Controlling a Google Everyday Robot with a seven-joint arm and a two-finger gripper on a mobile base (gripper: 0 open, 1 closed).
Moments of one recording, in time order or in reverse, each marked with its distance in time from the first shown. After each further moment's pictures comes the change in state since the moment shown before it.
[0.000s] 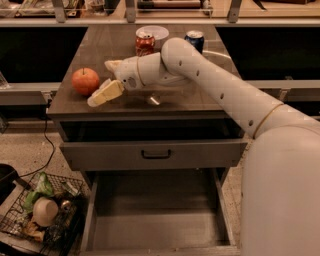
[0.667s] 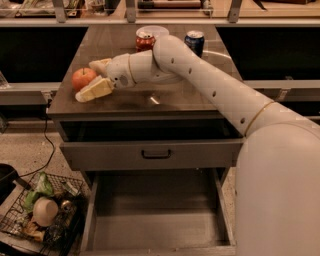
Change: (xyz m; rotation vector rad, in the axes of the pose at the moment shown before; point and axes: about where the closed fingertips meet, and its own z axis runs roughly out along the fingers) arm -0.021 0.011 0.019 -0.043 -0.034 -0.043
